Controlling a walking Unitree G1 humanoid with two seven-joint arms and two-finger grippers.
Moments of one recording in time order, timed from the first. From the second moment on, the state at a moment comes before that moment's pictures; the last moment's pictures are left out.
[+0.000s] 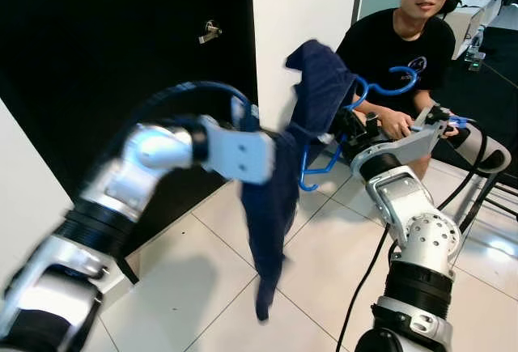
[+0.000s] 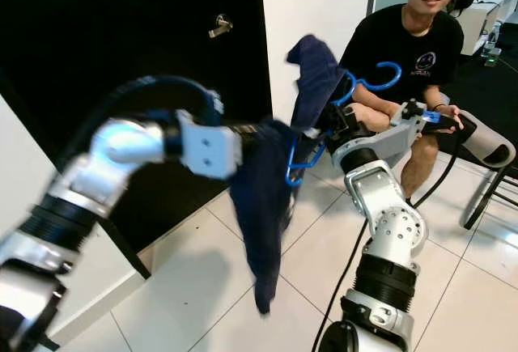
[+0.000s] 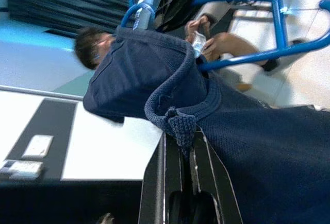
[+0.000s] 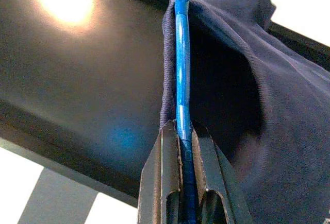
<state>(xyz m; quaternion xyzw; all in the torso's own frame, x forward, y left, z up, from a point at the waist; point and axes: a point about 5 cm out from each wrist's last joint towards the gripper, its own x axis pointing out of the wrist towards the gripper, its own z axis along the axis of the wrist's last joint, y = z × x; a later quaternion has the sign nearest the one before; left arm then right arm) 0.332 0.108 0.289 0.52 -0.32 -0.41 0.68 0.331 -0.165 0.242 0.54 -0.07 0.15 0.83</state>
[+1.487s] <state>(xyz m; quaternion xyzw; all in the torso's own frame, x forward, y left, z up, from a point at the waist) 0.284 0.022 0.253 0.45 -0.40 -0.48 0.64 0.348 -0.138 0.216 0.46 0.05 0.02 0.89</state>
